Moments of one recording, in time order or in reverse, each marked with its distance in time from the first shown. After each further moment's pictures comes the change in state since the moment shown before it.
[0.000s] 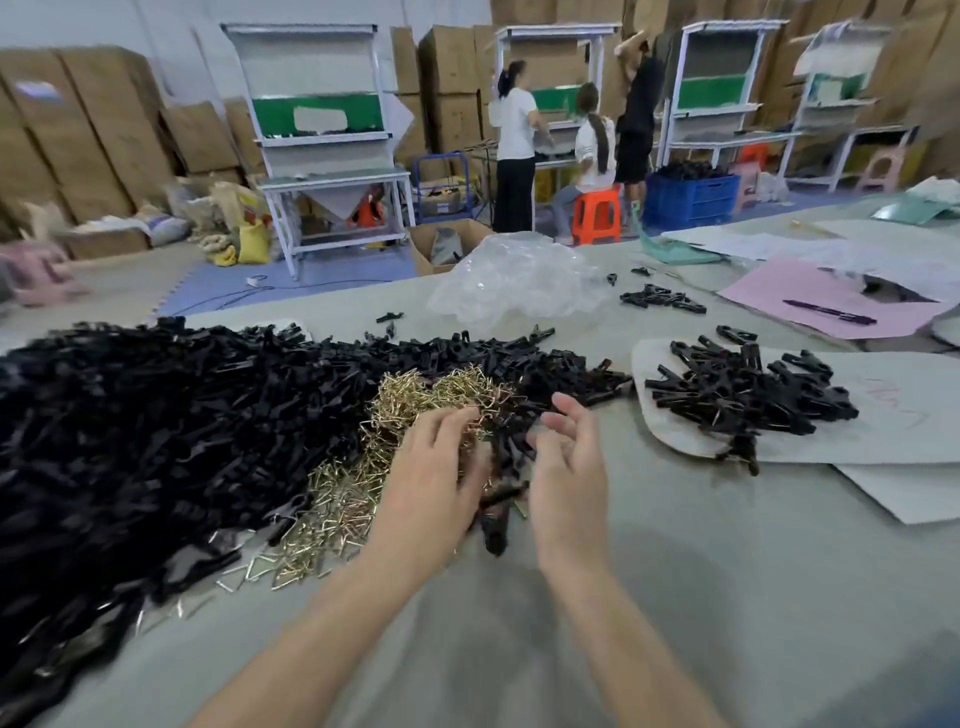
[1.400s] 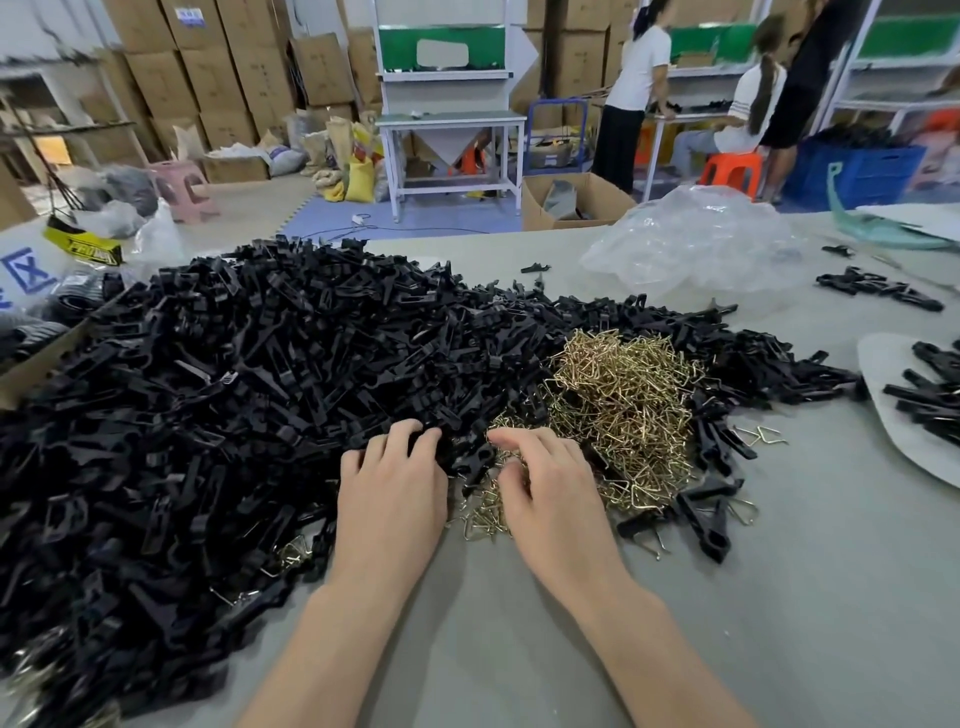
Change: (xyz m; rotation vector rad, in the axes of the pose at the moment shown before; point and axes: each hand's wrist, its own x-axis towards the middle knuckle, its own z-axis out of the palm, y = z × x) left_hand -0.080 -0.162 -0.083 0.669 0.192 -0.228; right_hand -0.071 0.050 0.142 -0.670 -0.563 -0.519
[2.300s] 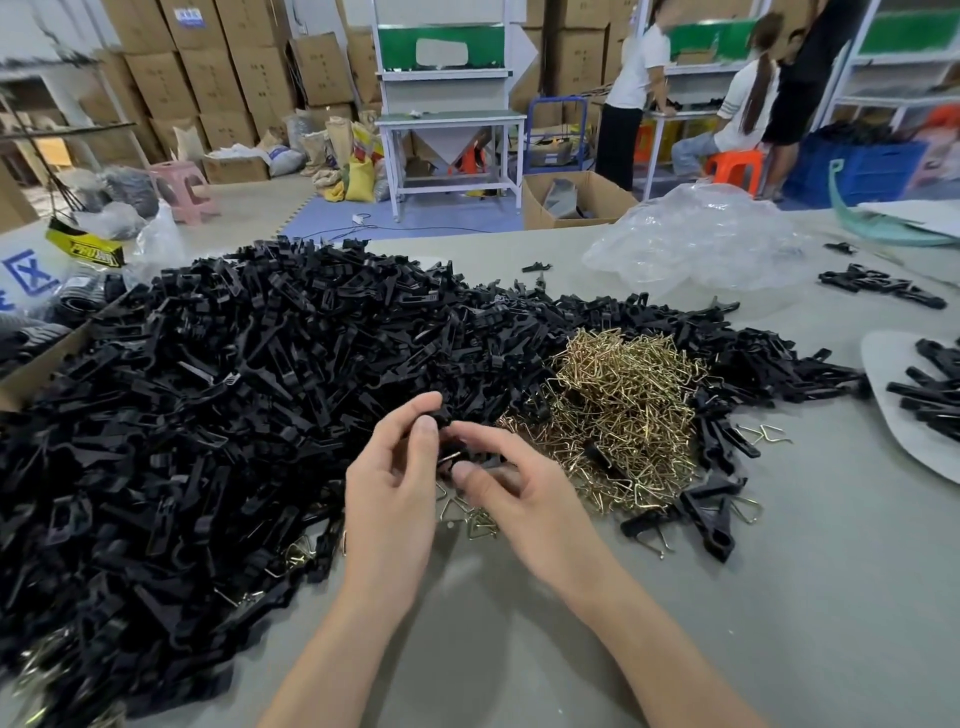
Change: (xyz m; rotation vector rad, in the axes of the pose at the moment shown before) left_hand 0.001 0.021 -0.039 -1.393 0.108 -0.546; right_hand 0.002 -0.013 0.000 0.789 -0.225 0.108
